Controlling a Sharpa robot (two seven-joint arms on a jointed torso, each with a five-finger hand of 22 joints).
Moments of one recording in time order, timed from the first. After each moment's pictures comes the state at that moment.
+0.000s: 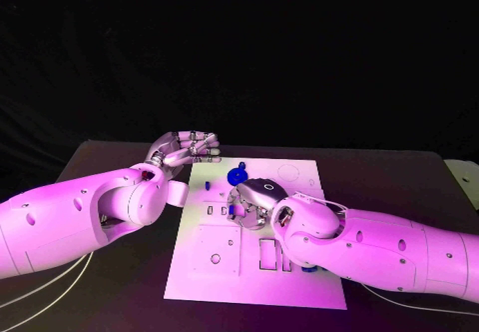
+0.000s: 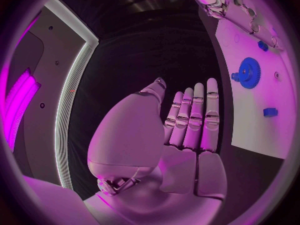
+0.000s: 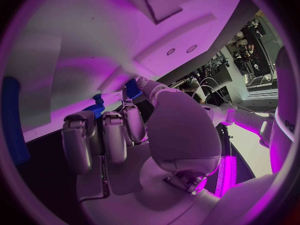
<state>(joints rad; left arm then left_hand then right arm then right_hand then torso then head) 1.24 -0.91 -0.02 1.61 -0.03 -0.42 0.39 1.48 -0.13 0.26 0.25 0.05 0.84 0.22 0.27 0.18 1.04 0.18 0.10 0.06 0.99 0.13 0.26 0.27 0.17 1.00 0.23 0.29 0.08 1.19 -0.53 -0.13 1.56 -1.62 -0.39 -0.33 1.27 -0.17 0.49 0.16 0.07 0.95 0.13 0.28 0.43 1.41 0.05 1.34 1.31 1.47 -0.02 1.54 1.31 0.01 1.47 0.09 1.57 1.31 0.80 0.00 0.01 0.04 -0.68</state>
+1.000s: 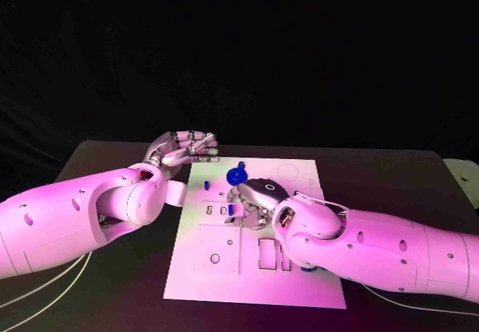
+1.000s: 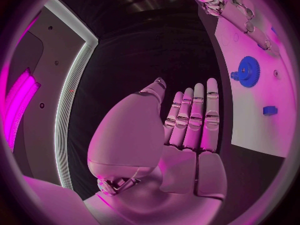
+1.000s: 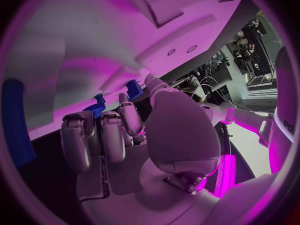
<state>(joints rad) 1.24 -0.92 -0.02 1.61 -0.03 -0.41 0.38 1.48 -0.13 0.26 0.25 0.05 0.84 0.22 0.26 0.18 1.04 0.18 0.10 0.06 0.98 0.13 0.26 0.27 0.17 1.00 0.23 0.29 0.08 1.19 -0.55 -0.14 1.57 -1.62 -0.41 -0.33 1.29 -0.19 0.21 0.28 0.07 0.82 0.18 0.21 0.37 1.35 0.09 1.29 1.30 1.47 0.01 1.53 1.31 0.01 1.47 0.11 1.55 1.31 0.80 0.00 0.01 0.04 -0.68</state>
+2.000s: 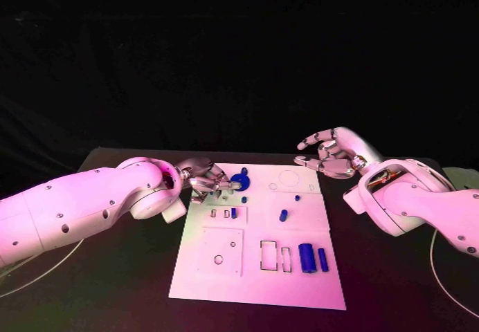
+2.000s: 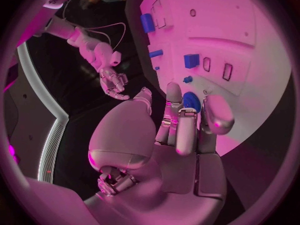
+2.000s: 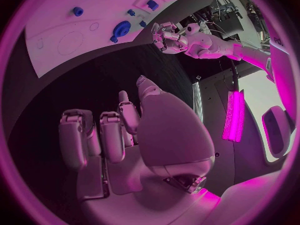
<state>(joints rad) 1.27 -0.84 -0.02 1.51 -0.79 0.00 -0.19 1.22 -0.01 0.05 0.29 0.05 0.87 0.11 0.55 0.44 1.21 0.03 0.91 0.79 1.47 -0.03 1.51 1.31 0.11 1.38 0.05 1.32 1.06 1.34 -0.93 -0.12 1.67 -1.03 -0.62 0.00 1.41 -0.11 0.14 0.29 0.20 0.87 0.16 0.24 0.34 1.33 0.08 1.28 1.28 1.46 0.01 1.51 1.31 0.01 1.47 0.12 1.48 1.31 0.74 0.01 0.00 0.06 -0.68</state>
